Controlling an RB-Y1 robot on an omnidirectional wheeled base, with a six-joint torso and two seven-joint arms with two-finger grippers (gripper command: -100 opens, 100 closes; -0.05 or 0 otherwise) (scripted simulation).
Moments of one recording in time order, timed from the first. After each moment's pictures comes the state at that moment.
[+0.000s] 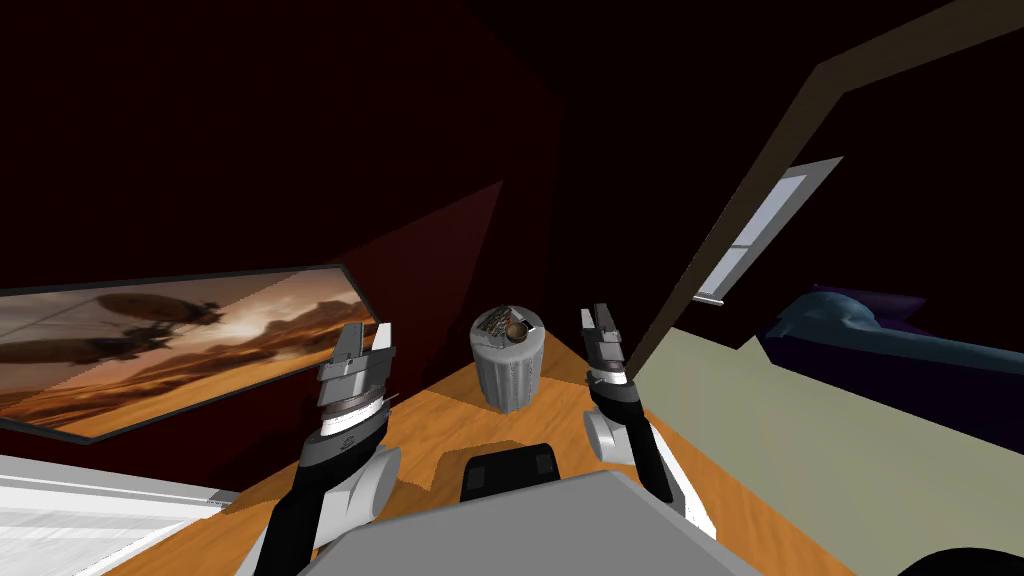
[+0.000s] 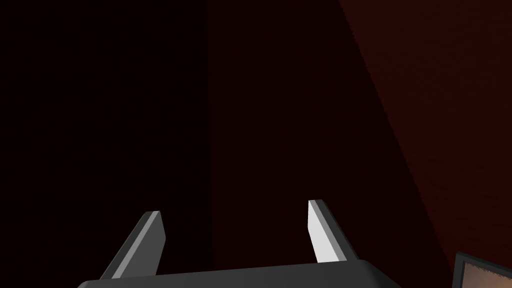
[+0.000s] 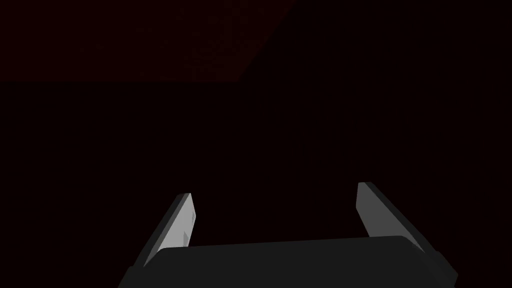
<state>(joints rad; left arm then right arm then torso) 0.51 0.03 0.03 -2.30 0.01 -0.64 -0.13 0.50 0.04 0.02 -2.27 0.09 -0.62 0.16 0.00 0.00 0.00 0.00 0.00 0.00</state>
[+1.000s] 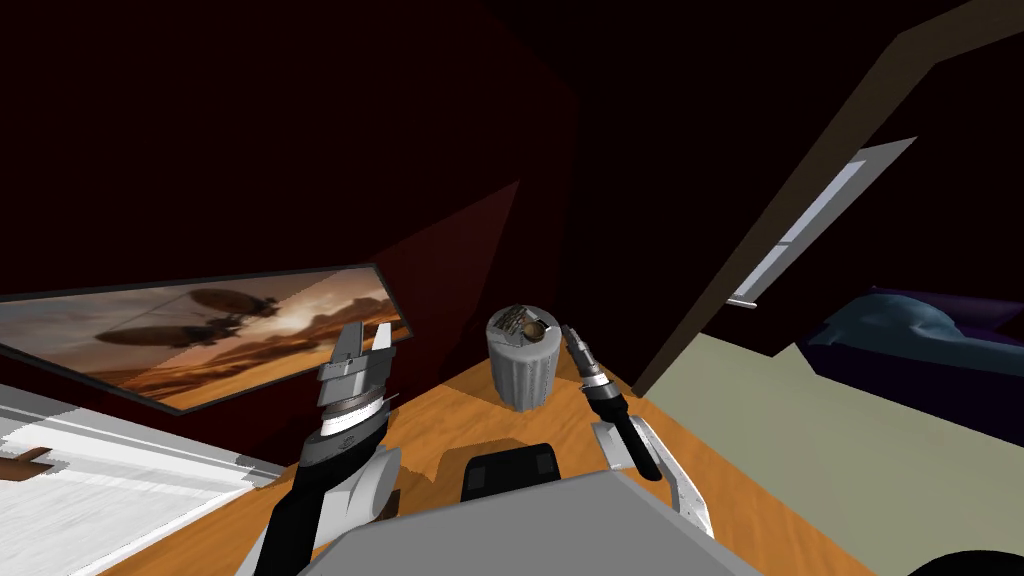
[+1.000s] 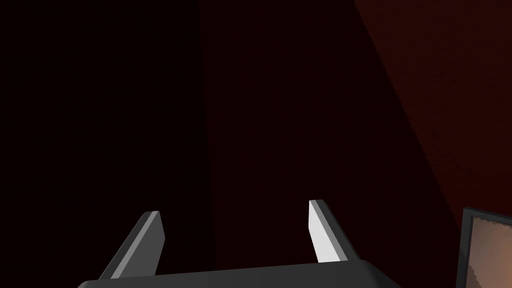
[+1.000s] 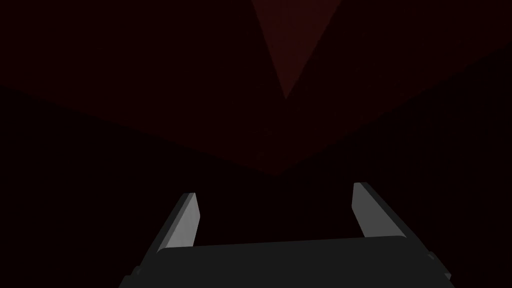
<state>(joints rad) 0.51 0.03 0.03 -2.30 0.01 -0.64 -0.13 0.46 -0.16 0.00 -2.01 0.19 -0.53 0.34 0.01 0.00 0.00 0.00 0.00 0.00</state>
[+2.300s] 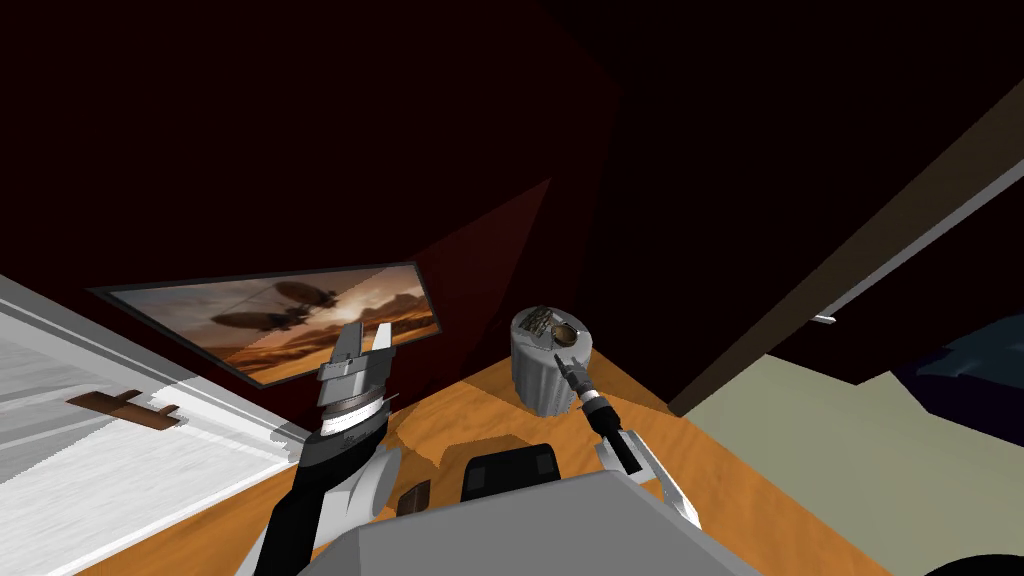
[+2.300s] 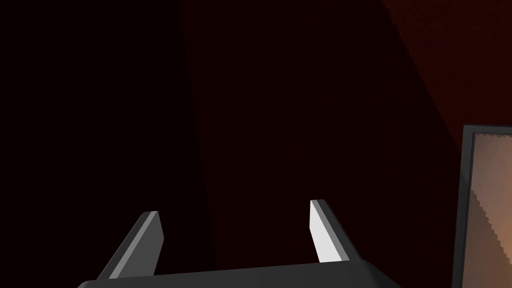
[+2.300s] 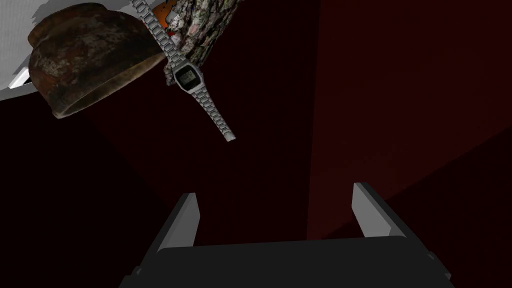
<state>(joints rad) 0.51 0.03 0.03 -2.30 0.01 -0.64 -0.13 0.42 -0.18 -0.01 -1.65 0.36 -0.37 0.60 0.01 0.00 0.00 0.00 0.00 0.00</state>
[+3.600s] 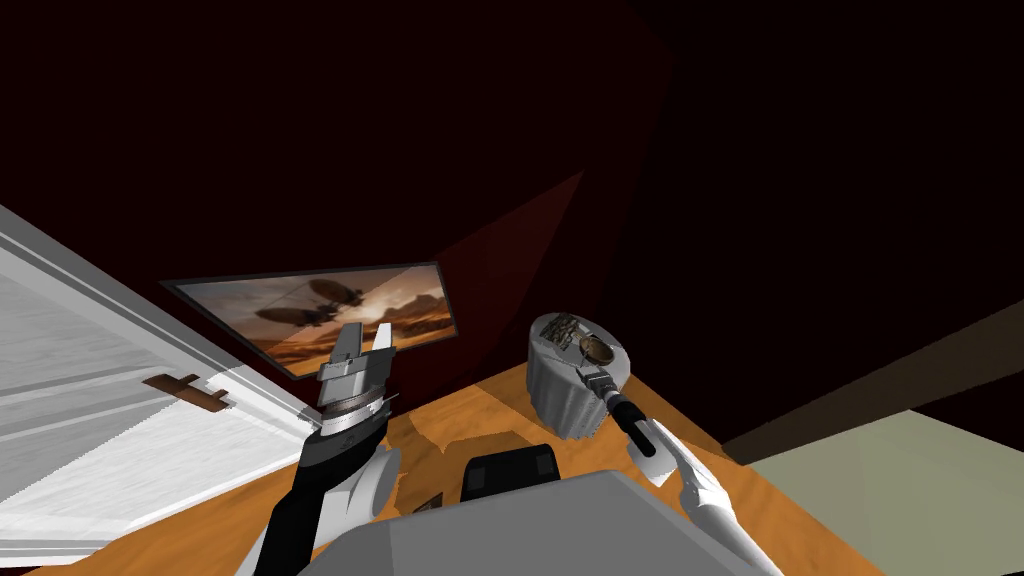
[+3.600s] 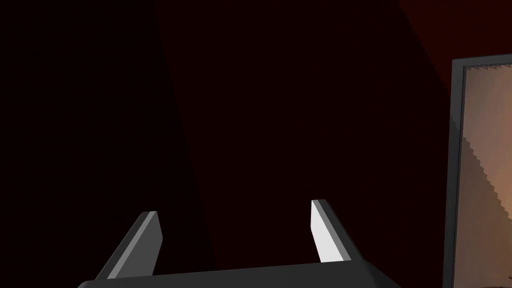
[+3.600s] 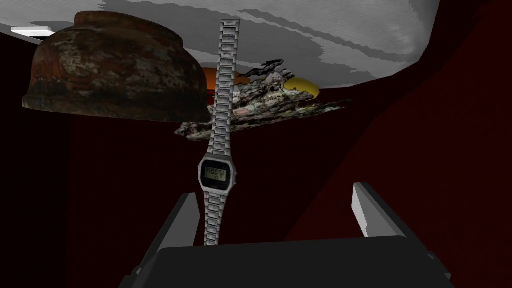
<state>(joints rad) 0.51 0.03 0.03 -2.30 0.01 -0.64 -0.13 0.32 -0.40 -0.08 -1.39 0.59 -0.19 0.77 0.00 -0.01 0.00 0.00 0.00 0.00</state>
